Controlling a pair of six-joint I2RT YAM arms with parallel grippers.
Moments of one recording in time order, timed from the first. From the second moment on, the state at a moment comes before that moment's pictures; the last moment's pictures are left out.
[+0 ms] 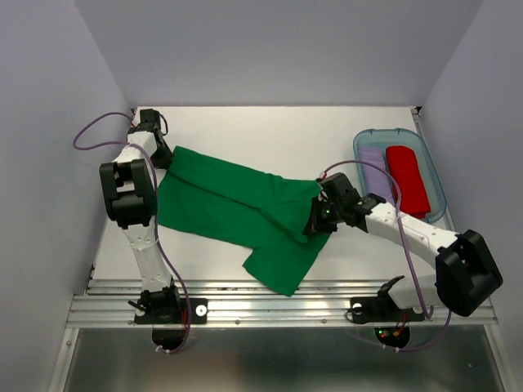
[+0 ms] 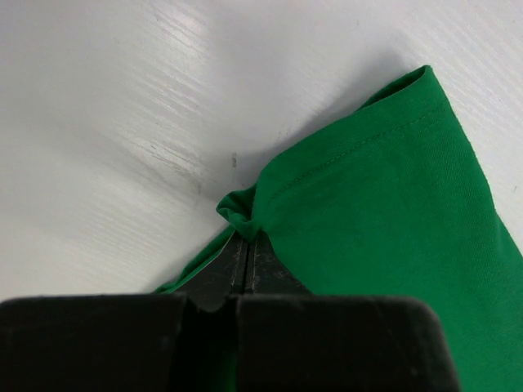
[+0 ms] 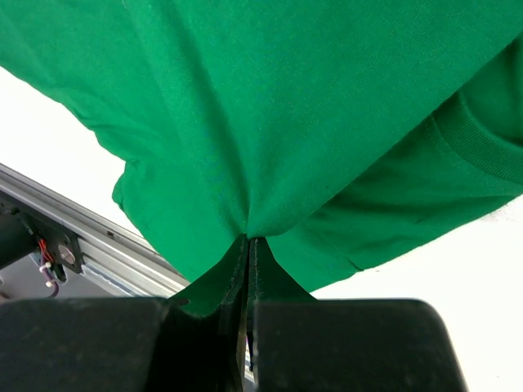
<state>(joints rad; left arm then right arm) 0.13 2.12 1.67 -0.63 -0.12 -0.42 0.59 1.33 0.80 -0.45 -0.26 0.65</state>
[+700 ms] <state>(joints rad) 0.13 2.12 1.67 -0.63 -0.12 -0.42 0.62 1.34 0.80 -0.44 -0.25 0.65</state>
